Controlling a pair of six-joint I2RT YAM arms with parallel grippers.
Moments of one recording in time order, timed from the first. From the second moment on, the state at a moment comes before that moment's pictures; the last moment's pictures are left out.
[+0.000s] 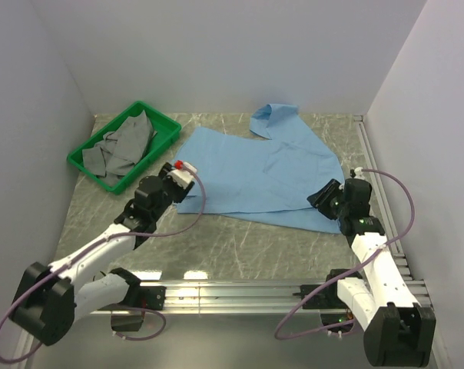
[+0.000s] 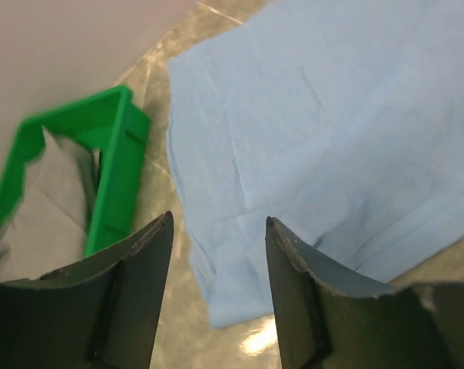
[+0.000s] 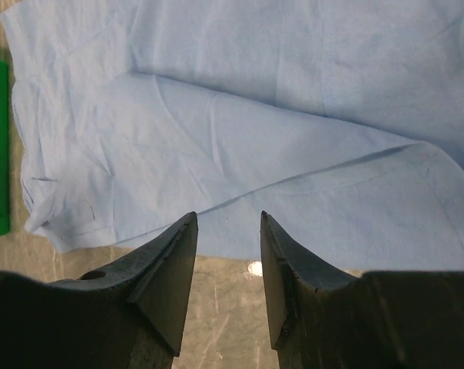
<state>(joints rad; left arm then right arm) -0.50 1.08 0.52 0.30 -0.06 0.49 -0.04 0.85 0.51 -0.31 -0.19 0.66</state>
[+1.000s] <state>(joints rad) -0.33 1.48 0.85 -0.32 -0.17 -0.96 -0.02 0.86 0.54 -0.32 -0.17 0.64</state>
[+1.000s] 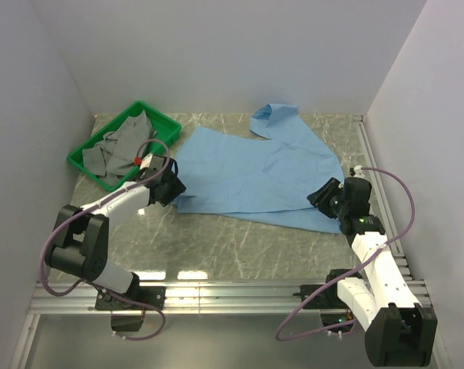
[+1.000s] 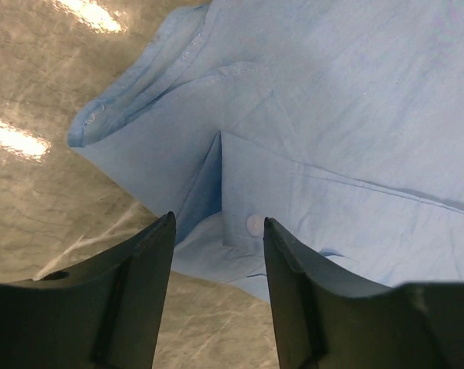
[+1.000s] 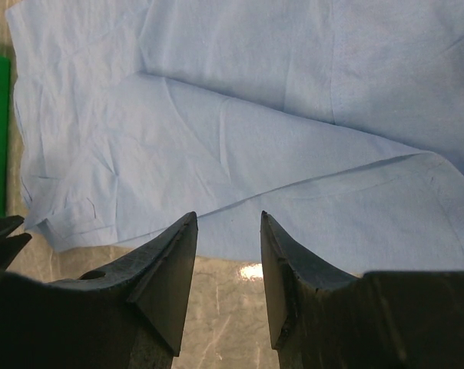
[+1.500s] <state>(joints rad) -0.33 1.56 0.88 -0.32 -0.15 -0.99 -0.02 0.86 0.54 -0.32 -0.16 0.64</state>
